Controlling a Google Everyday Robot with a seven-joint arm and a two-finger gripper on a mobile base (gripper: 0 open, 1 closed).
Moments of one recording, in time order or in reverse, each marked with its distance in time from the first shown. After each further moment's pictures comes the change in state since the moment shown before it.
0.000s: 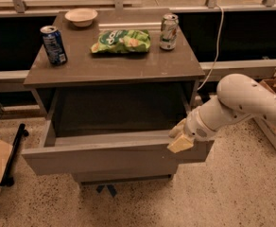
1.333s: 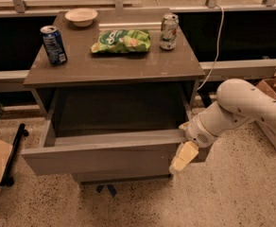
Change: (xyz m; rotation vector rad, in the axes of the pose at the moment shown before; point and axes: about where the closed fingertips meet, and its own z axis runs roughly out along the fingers) arm 0.023 0.014 0.010 -0.076 0.037 0.063
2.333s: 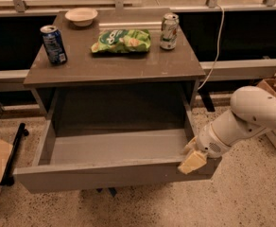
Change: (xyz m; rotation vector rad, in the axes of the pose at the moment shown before) arm 0.025 0.025 -0.012 -0.031 -0.006 0.063
